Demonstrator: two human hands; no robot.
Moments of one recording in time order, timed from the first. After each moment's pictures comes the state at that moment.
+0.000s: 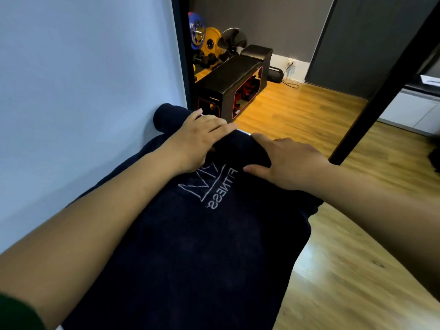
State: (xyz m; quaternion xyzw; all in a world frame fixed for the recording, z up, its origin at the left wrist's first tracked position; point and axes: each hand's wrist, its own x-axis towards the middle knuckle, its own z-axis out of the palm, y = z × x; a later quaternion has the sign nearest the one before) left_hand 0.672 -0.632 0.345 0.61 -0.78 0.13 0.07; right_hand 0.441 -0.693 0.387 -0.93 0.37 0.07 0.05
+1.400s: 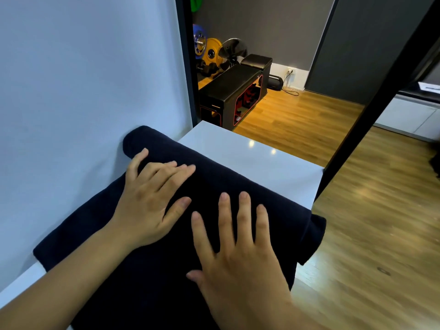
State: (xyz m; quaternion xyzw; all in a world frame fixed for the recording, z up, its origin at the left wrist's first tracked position) left_hand 0.659 -0.498 0.322 0.64 -0.70 0.23 0.23; right_hand 0.443 -0.512 0.344 -0.95 0.28 -0.11 -0.05
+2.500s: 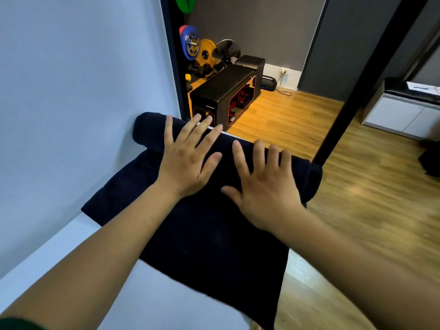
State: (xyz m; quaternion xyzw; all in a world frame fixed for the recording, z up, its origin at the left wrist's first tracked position) left_hand 0.632 -0.600 0.329 0.68 -0.67 0.24 0.19; right_hand 0.436 -0.632 0.353 -0.91 0.39 -0.03 -0.16
